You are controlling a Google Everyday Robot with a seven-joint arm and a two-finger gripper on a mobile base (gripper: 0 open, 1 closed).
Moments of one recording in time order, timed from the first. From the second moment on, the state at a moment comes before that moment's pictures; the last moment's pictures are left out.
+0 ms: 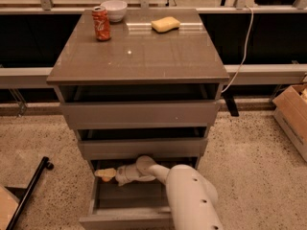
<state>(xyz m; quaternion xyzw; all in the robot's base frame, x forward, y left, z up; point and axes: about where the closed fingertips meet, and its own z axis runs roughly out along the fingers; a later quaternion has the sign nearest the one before) 0.642 0.228 0.171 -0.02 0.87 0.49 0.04</state>
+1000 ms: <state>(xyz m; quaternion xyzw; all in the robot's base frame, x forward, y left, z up) 0.665 0.261 0.167 -0.03 0.85 0.52 0.10</state>
